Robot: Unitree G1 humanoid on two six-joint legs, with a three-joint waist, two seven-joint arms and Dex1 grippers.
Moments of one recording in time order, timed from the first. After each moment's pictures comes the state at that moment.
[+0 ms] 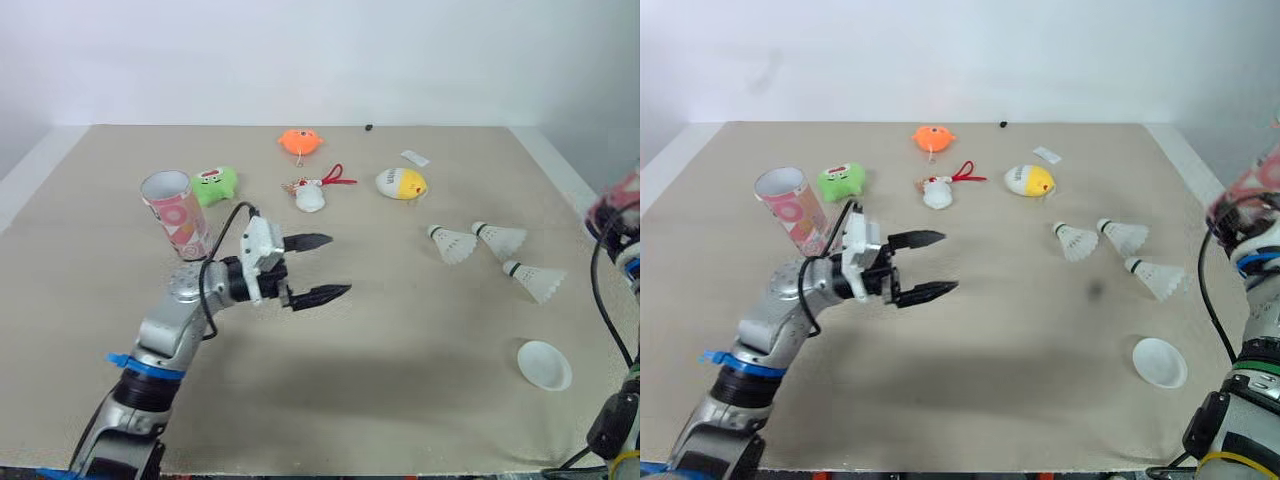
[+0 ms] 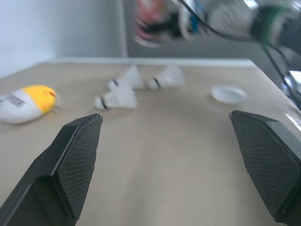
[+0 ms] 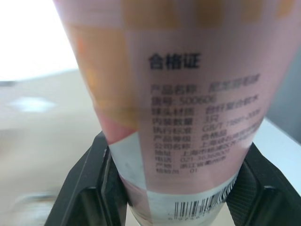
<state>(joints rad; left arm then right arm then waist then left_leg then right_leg) -0.47 0.33 -0.15 -0.13 -0.46 0.27 -0.98 -0.61 -0.82 -0.59 0.75 0.37 0.25 0.36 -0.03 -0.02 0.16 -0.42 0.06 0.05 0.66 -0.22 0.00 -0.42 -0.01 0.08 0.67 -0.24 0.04</state>
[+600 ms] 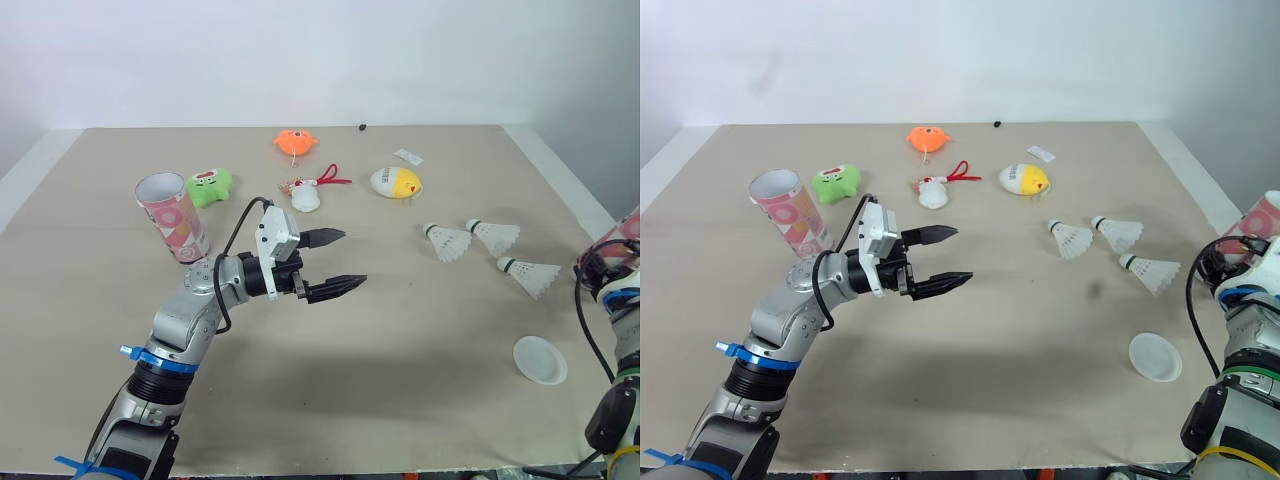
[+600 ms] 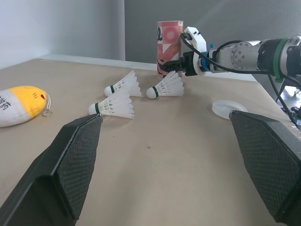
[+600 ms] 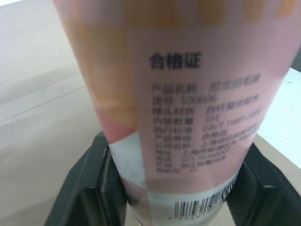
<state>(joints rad) -0.51 0.29 -0.16 -0.14 -0.47 0.38 -0.94 -0.64 -0.82 -0.55 1.08 0.34 0.13 0.33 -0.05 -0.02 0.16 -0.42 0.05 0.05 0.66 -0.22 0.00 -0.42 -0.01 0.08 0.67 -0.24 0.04</state>
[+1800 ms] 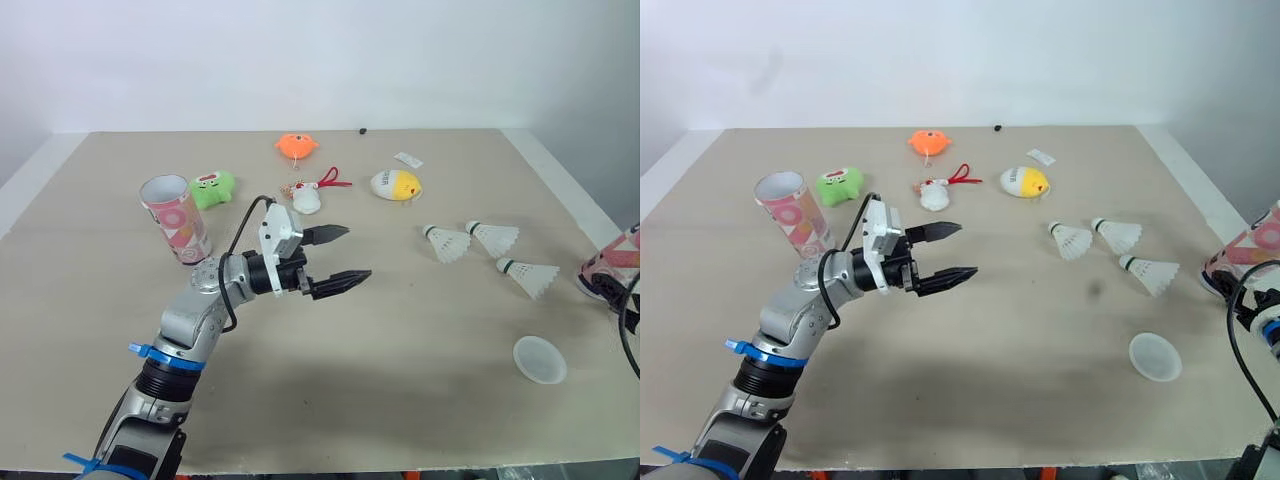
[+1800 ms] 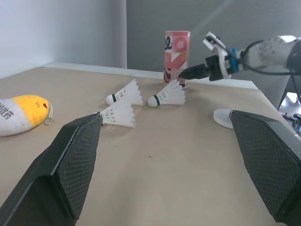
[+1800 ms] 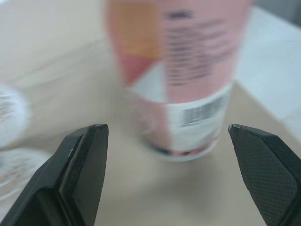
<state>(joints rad) -0.52 0.26 -0.16 -0.10 -0.47 0.35 -0.94 -0.23 -0.91 -0.69 0.58 0.58 0.59 0.61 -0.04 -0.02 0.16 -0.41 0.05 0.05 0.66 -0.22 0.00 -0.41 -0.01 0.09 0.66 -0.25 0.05</state>
